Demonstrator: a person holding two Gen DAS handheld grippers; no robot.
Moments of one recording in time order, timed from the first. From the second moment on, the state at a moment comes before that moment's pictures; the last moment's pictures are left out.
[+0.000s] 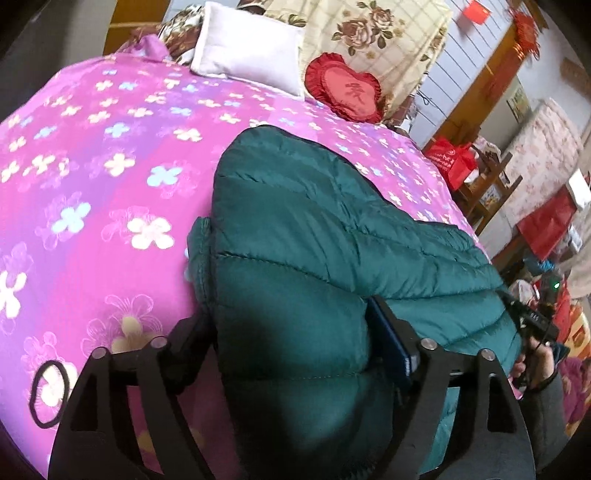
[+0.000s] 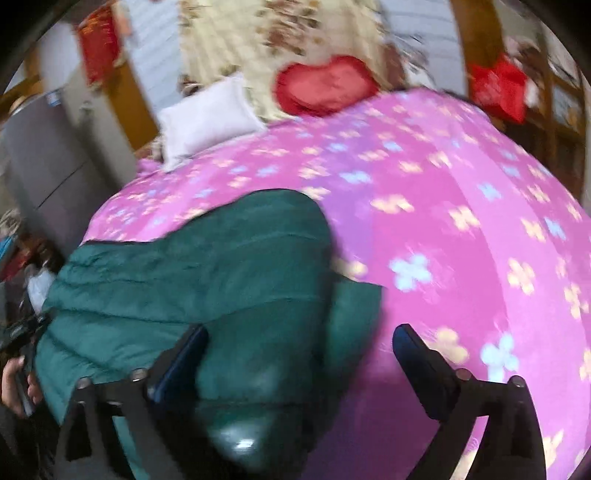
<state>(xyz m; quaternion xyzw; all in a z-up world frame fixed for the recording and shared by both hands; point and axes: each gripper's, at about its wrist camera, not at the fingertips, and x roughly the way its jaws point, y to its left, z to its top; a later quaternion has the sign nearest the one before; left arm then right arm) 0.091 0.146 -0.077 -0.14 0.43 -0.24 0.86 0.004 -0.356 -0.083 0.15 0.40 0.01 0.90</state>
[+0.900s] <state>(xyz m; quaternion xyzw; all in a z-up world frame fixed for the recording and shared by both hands) 0.107 0.098 -0.044 -0.07 0.41 -0.13 0.90 0.013 -0.277 -0.046 0.10 0.35 0.02 0.93</state>
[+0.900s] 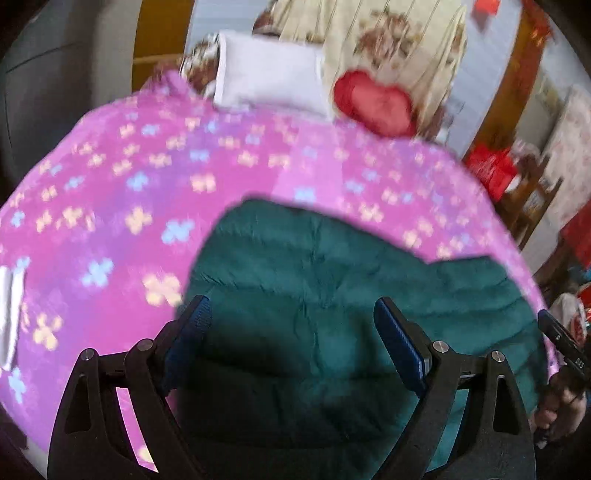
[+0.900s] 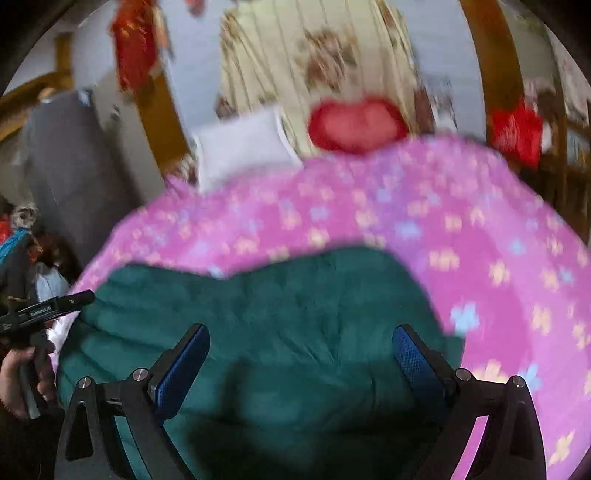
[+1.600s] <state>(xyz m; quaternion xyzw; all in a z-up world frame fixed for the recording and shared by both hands) 0.107 0.088 -0.066 -0.05 0.41 -0.10 0.91 0.020 -0.286 -0.078 0.10 0.39 0.01 0.91</state>
